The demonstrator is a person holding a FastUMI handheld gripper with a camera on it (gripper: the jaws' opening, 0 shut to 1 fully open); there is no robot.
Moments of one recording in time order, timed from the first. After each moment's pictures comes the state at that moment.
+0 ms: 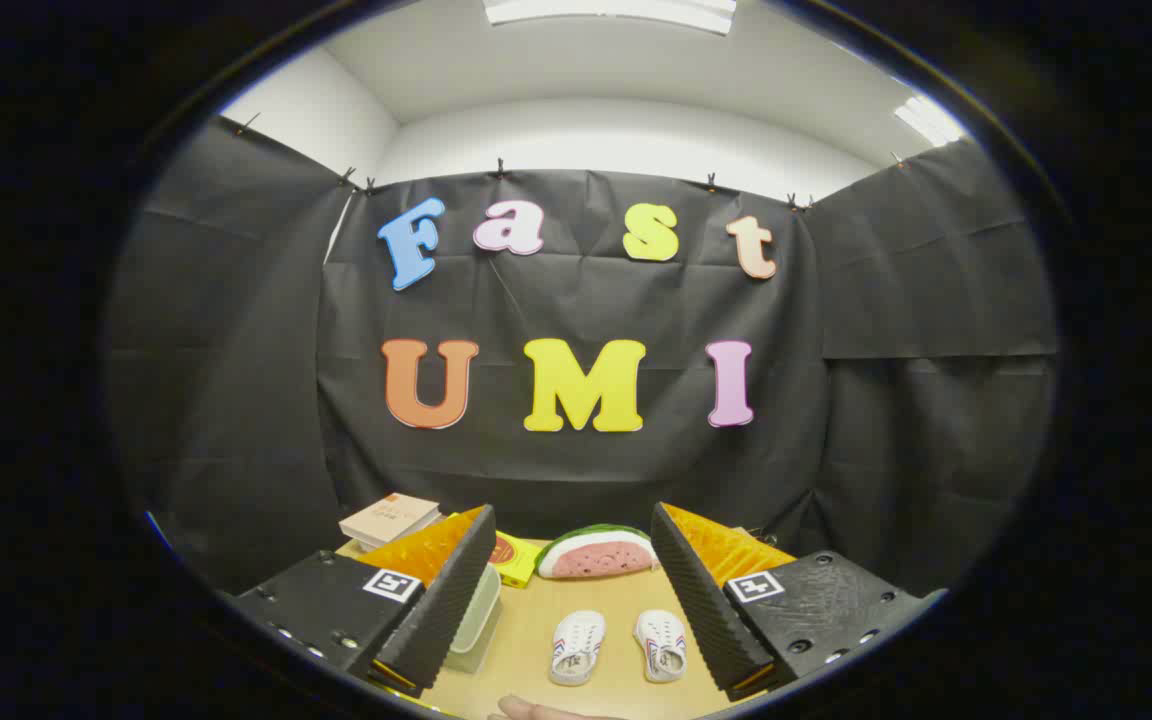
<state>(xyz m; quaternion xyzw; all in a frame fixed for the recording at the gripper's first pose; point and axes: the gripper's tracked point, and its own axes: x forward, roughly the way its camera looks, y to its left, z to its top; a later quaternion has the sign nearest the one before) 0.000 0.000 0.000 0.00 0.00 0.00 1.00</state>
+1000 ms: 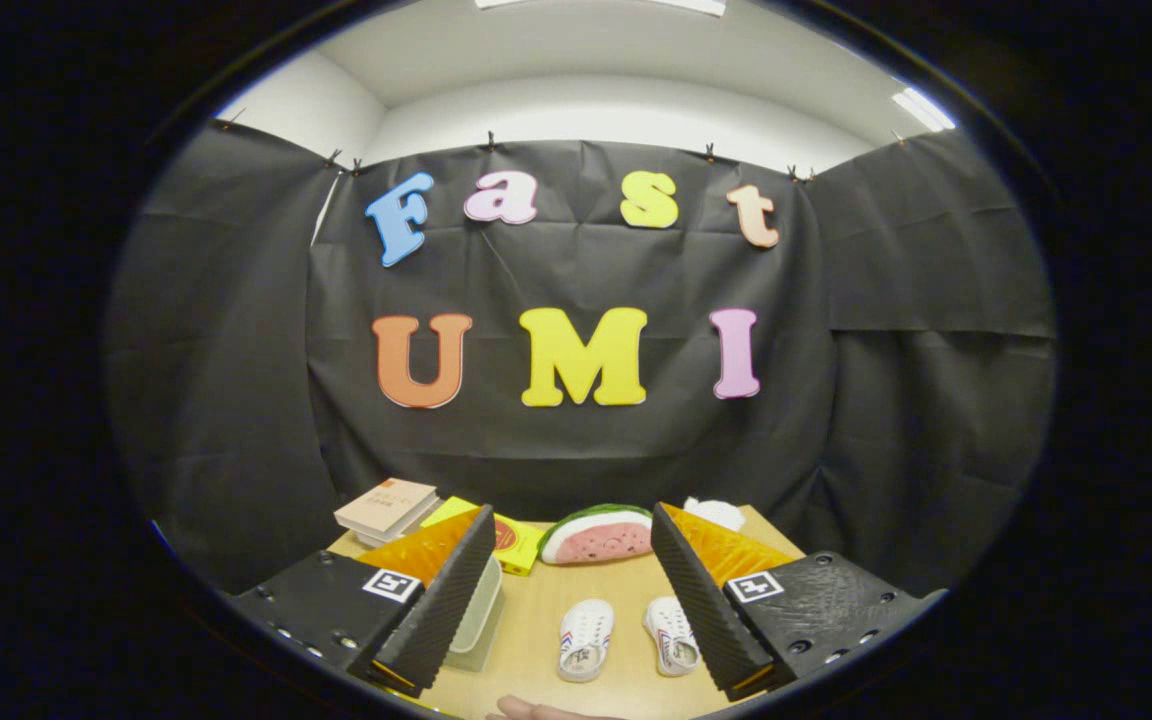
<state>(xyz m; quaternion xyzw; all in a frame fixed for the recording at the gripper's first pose) 0.049 0.005 -0.033 0.03 0.05 0.01 1.00</state>
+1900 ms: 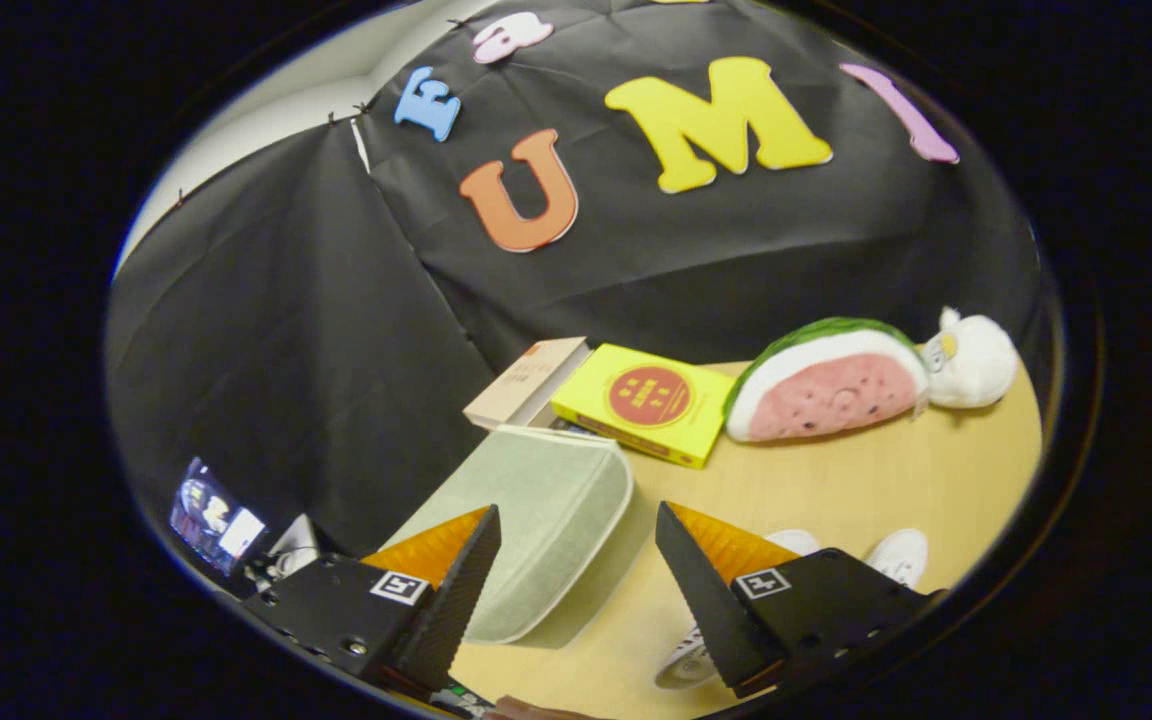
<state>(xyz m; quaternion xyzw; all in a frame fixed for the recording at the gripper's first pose) 0.231 0.088 -0.225 0.12 0.33 0.36 0.87</state>
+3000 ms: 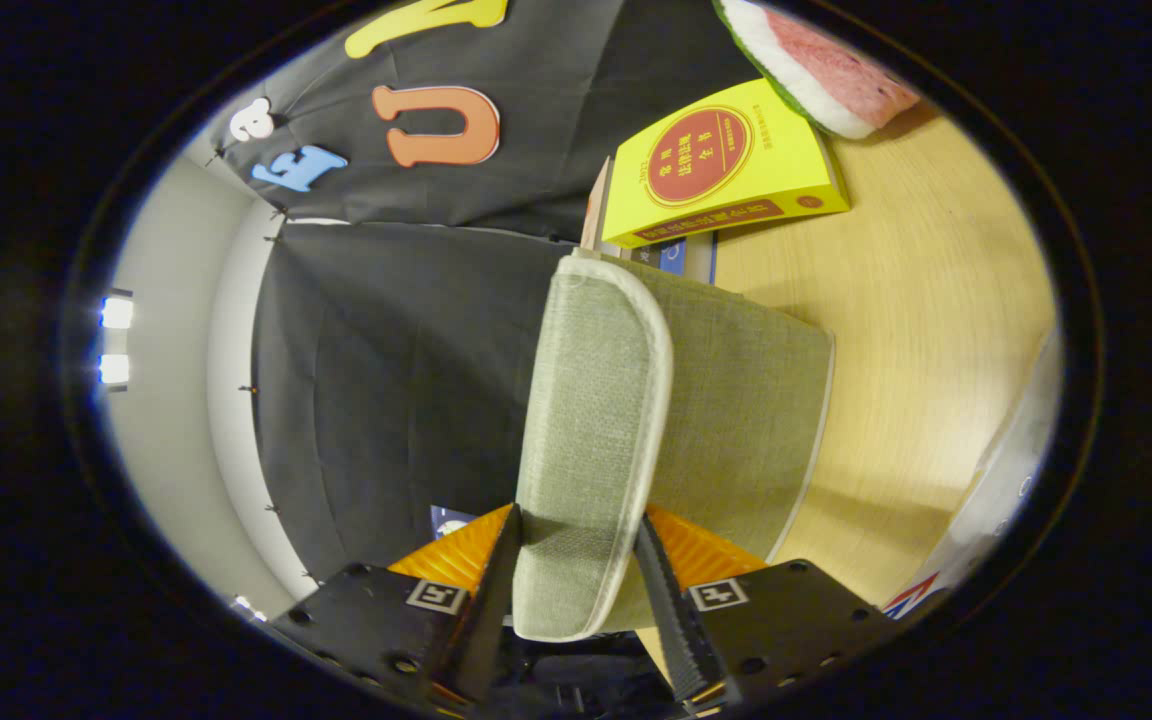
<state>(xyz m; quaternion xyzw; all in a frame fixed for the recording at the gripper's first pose) 0.227 0.139 -0.312 0.35 0.52 0.52 0.58</state>
